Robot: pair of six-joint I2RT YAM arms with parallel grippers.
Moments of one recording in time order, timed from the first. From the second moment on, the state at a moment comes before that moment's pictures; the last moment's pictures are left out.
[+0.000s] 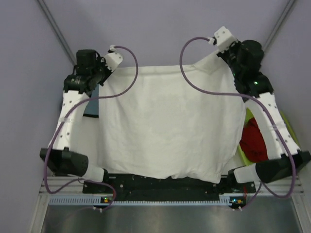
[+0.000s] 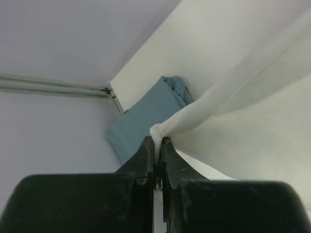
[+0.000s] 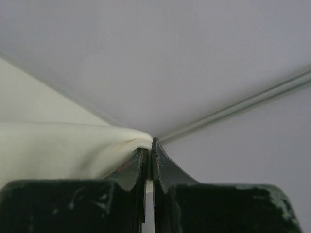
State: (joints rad) left arm -0.11 1.38 1.73 -0.80 0.05 0.75; right arm 0.29 1.29 1.69 -0.38 0.22 -0.76
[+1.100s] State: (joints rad) left arm -0.14 2.37 2.12 -0.25 -0.26 0.62; right arm 0.19 2.31 1.93 0.32 0.28 -0.91
